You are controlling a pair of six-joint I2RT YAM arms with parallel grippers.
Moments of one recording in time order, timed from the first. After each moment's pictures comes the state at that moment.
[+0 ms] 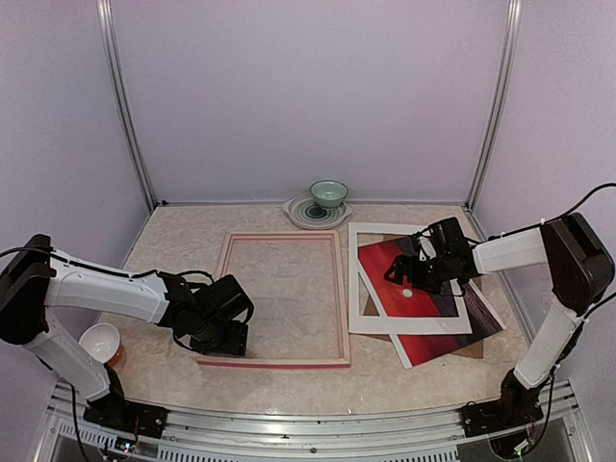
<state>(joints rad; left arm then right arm) -0.95 1.52 0.77 -0.54 -0.22 -0.85 0.35 1.71 0.85 -0.02 -0.28 0.47</state>
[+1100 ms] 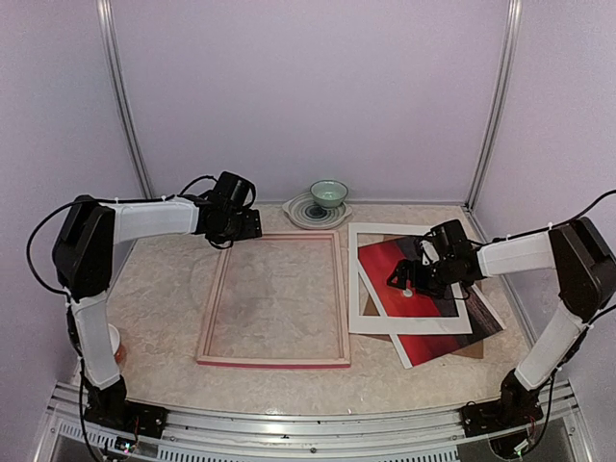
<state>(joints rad) -0.54 1.93 1.42 -0.31 -0.32 -0.53 0.35 1.65 0.82 -0.07 -0.27 0.47</state>
